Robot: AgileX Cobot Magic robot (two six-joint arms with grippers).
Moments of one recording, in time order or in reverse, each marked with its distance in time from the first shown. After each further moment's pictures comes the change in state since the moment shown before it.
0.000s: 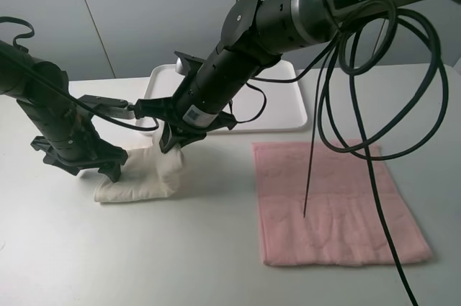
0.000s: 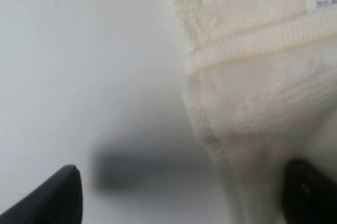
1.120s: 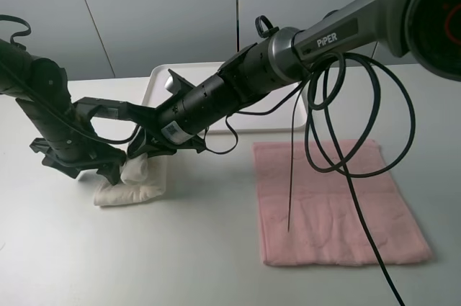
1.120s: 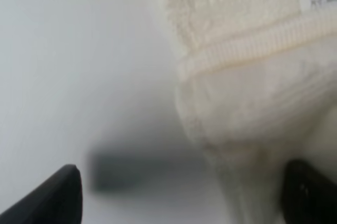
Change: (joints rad) left arm 0.003 -0.005 -0.015 -0.066 0.056 0.072; right arm 0.002 0.139 0.006 0.593 -0.006 -0.430
